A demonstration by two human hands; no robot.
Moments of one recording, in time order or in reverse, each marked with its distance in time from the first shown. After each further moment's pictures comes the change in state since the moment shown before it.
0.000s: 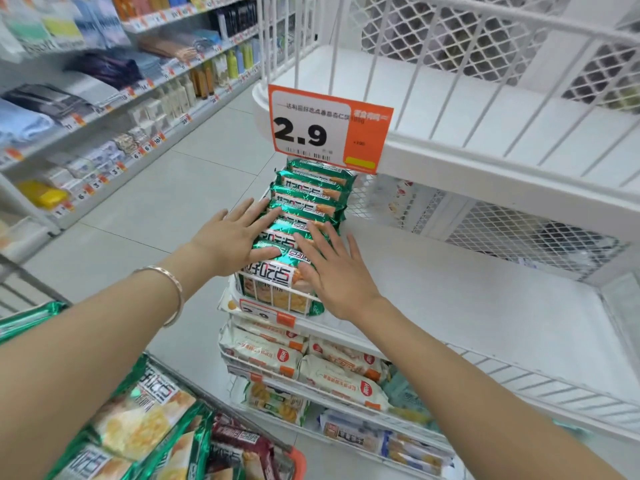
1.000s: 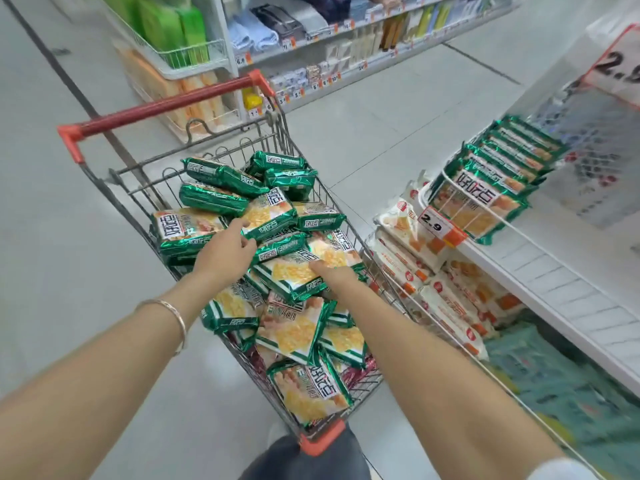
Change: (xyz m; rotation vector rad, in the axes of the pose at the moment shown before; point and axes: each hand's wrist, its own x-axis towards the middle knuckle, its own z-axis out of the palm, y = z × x) left_hand -0.426 -0.011 0.106 -0.785 0.206 -1.026; right_hand -0.098 -0.309 0.123 0.994 -0.669 0.720
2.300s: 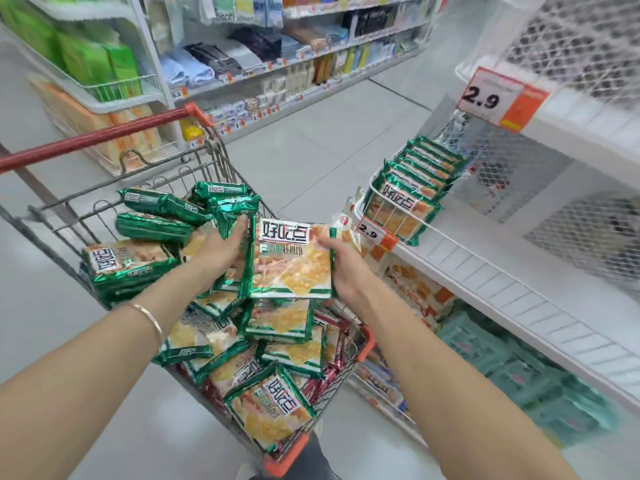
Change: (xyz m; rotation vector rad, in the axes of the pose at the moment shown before) left_hand -0.019 0.102 -0.010 -0.448 -0.161 -0.136; right_hand -0.084 -0.021 -0.098 0.491 -0.151 -0.362
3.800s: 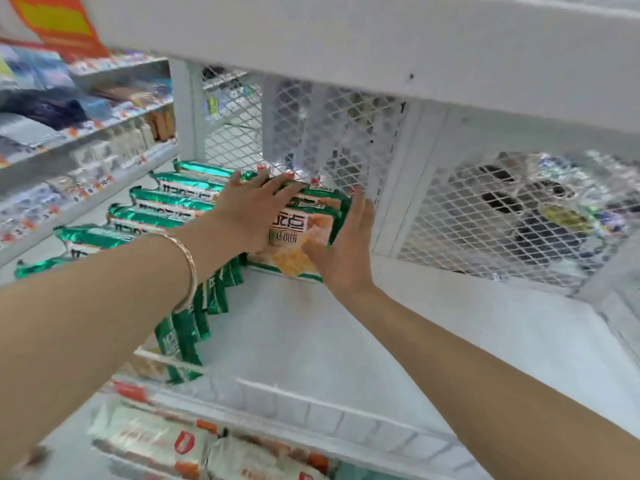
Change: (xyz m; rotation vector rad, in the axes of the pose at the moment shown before) left_hand 0.176 0.302 0.433 1.448 0.048 1.179; right_hand 0.145 -0.102 -0.411 -0.791 0.896 -0.783
